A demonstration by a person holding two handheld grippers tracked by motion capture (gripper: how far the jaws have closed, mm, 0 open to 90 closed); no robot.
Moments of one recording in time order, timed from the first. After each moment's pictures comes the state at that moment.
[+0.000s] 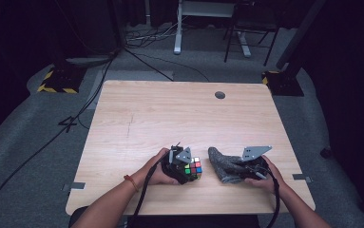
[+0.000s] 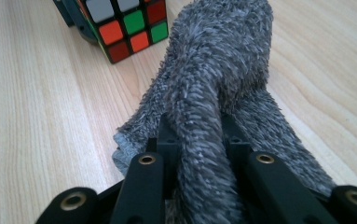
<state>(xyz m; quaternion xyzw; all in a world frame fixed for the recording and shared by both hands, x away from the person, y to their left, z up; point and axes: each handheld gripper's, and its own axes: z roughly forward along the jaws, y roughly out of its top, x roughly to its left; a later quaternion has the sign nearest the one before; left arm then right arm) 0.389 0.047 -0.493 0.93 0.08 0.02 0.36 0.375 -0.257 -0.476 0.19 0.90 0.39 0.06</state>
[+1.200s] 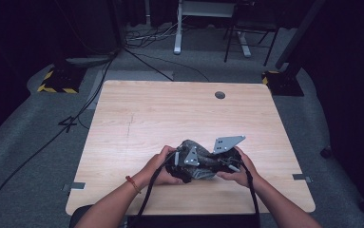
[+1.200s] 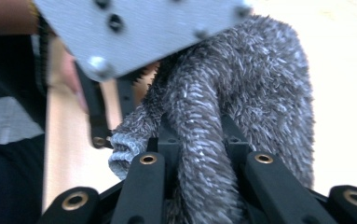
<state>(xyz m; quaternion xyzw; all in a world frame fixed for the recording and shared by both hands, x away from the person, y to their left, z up) 0.373 0.033 -0.465 0.94 0.08 0.10 0.32 0.373 -0.160 -0.425 0.14 0.89 0.44 0.05</state>
